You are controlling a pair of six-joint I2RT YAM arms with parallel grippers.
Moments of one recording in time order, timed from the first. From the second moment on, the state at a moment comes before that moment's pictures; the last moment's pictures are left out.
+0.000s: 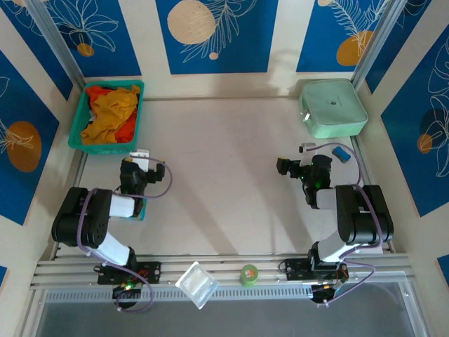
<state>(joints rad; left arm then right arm) -0.09 1.56 0.36 0.86 -0.08 0.08 -0.01 1.53 0.41 0.71 -0.24 0.08</state>
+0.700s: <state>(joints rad) -0.09 1.56 0.36 0.86 -0.08 0.08 -0.01 1.53 0.41 0.71 -0.24 0.09</state>
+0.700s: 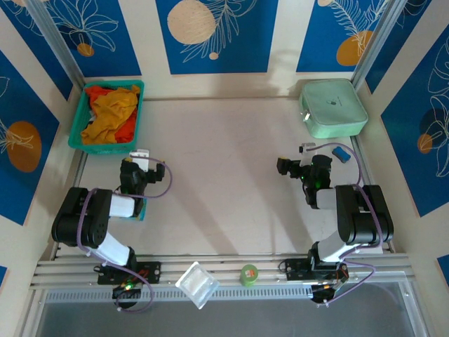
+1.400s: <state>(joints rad) 0.17 1.52 1.27 -0.26 -0.13 -0.25 0.01 1.17 0.91 -0.31 -0.20 0.22</state>
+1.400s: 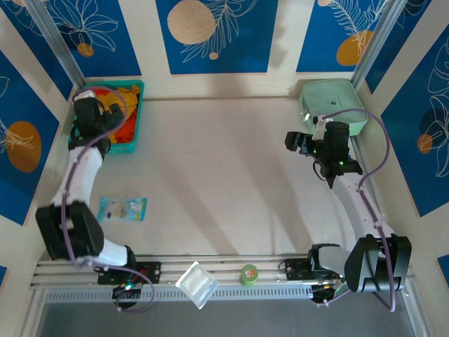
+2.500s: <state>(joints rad) 0.29 2.10 1.73 -0.34 0.25 -0.21 0.06 1.24 0.96 -0.51 -0.23 0.21</state>
